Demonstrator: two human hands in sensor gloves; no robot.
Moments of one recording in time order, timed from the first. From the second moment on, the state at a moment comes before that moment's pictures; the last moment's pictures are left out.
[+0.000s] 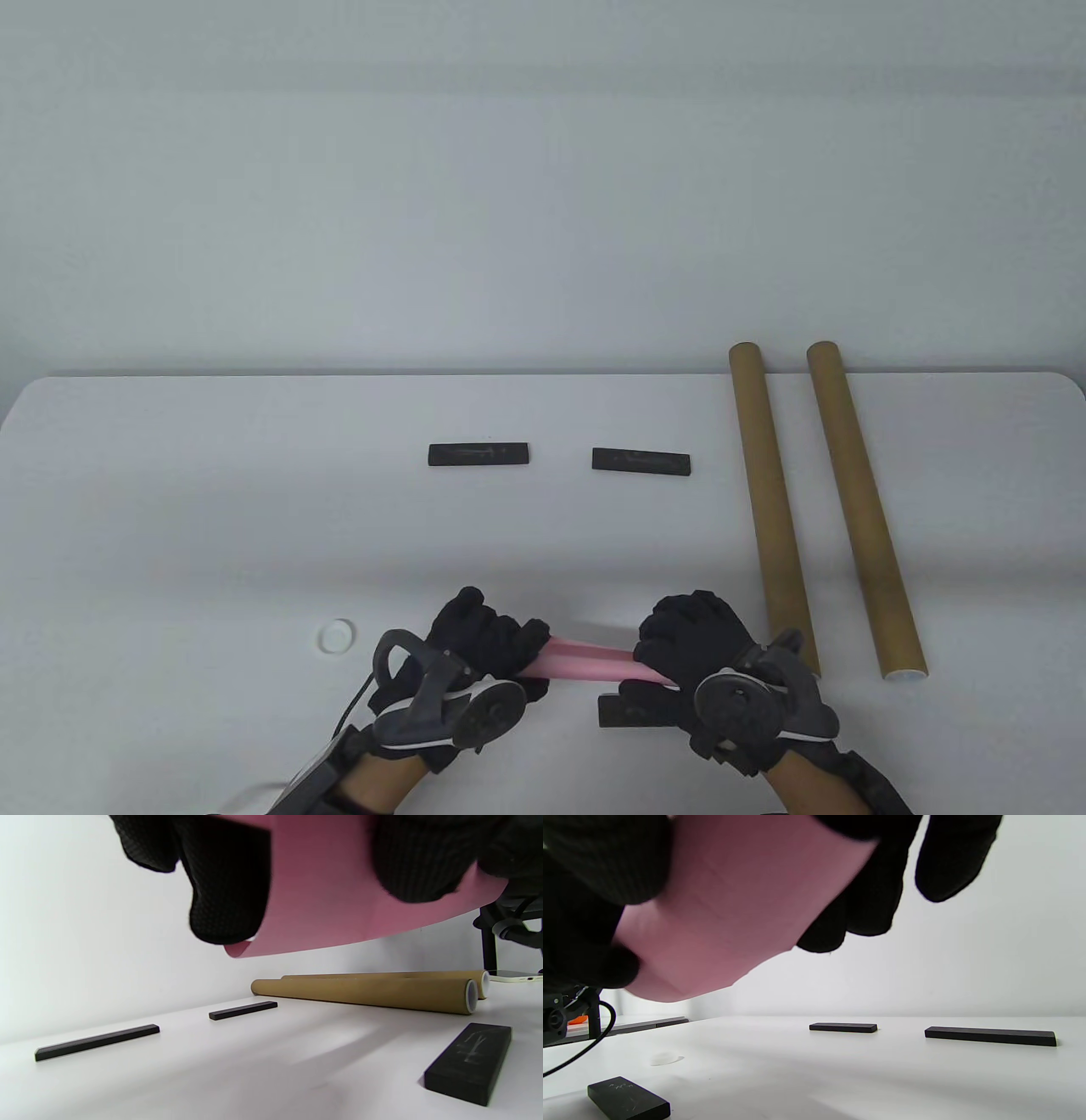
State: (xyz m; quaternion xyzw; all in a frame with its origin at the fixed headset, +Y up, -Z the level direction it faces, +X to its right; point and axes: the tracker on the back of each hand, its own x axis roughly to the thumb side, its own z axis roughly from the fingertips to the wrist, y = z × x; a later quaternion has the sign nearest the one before) left_hand -0.105 -0.681 -0.281 0.12 -0.33 0.00 0.94; right_hand 0.158 -0.683 -0.283 0.32 -0.16 0.93 0.13
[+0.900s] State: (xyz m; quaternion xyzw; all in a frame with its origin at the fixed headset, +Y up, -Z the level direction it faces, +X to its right) left_hand -0.104 -0.683 -0.281 0.13 -0.33 -0.04 0.93; right_hand 0.153 -0.684 -0.283 0.33 -0.14 0.93 0.12
